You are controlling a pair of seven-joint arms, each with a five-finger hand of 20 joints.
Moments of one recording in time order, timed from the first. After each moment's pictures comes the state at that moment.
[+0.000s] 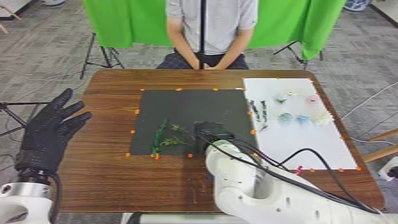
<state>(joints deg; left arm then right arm) 140.4 -46.3 -105.8 -133.7 34.3 23.1 18.2 -61.2 -60.6 23.8 -112.5 -117.5 -17.1 62.0</state>
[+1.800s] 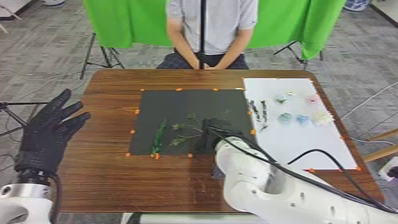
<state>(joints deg) 140.8 -45.4 -105.3 -133.6 33.0 24.2 20.1 -59.5 -56.2 23.8 -114.1 -112.6 -10.2 61.4</state>
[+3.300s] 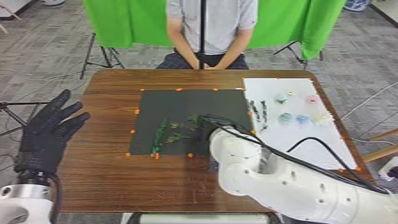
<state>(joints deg) 141.5 -44.4 -105.1 -133.5 31.7 25.0 22.1 -53.0 -58.3 21.3 -110.7 -104.4 -13.5 61.3</state>
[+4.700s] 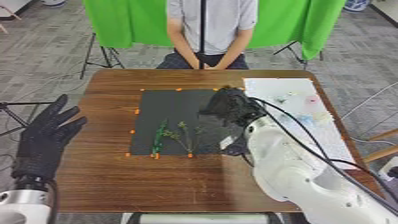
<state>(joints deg) 144.5 -44.3 -106.0 -134.1 30.9 25.5 23.7 -74.9 -50.5 48.5 -125.3 -104.6 5.6 44.1</state>
